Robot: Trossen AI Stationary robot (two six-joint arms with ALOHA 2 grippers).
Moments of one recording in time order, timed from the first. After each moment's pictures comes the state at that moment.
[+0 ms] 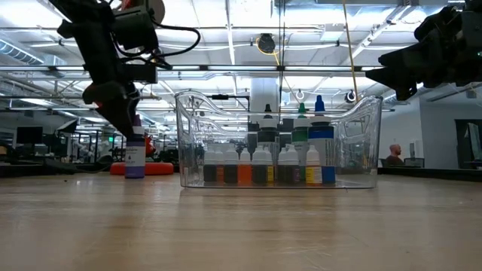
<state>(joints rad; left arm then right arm) 0.25 1.20 0.71 -0.63 -0.20 0.12 0.03 0.06 0.02 0.07 0.16 0.12</state>
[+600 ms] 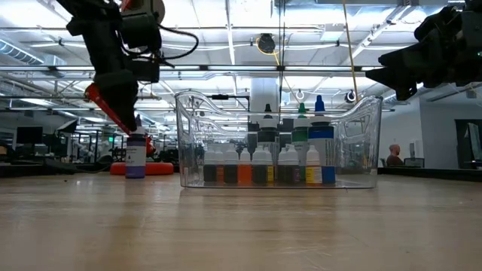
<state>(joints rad) 0.35 1.21 0.78 -0.72 -0.08 -0.01 0.03 0.06 0.02 0.07 0.16 0.12</state>
